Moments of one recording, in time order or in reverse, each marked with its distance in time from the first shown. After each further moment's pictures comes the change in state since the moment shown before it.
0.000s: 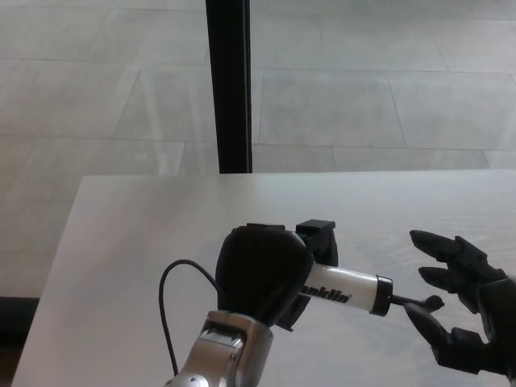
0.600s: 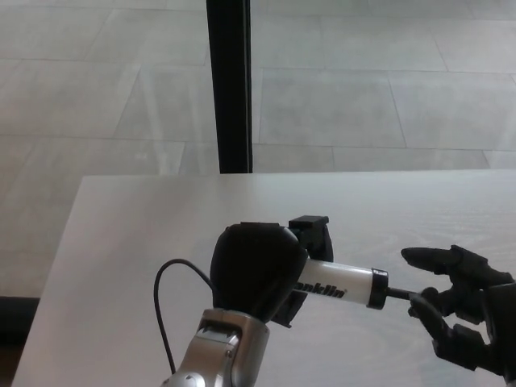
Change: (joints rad) left_arm 0.002 -0.006 0.022 -0.010 -0.029 0.000 -0.002; right_arm -0.012 0.086 -0.053 0.085 -0.035 -0.134 -0.095
